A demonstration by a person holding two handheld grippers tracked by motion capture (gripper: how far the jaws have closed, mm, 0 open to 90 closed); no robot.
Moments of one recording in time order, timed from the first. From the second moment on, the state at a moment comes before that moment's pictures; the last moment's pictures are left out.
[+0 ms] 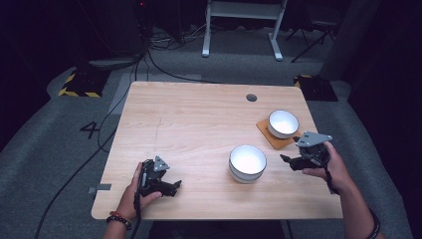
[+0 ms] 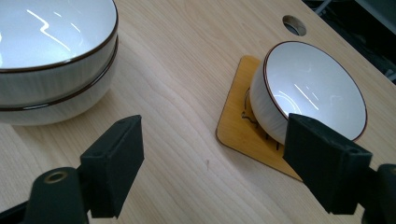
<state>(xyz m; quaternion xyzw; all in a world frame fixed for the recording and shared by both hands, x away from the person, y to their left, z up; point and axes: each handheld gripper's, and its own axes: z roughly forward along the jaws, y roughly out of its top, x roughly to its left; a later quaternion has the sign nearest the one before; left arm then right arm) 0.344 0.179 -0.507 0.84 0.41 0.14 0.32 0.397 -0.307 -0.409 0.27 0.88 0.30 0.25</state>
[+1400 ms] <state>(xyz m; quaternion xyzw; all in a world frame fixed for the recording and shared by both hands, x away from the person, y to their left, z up) 0.344 0.179 -0.507 0.84 0.41 0.14 0.32 0.371 -0.350 -0.463 0.33 0.87 0.29 0.23</state>
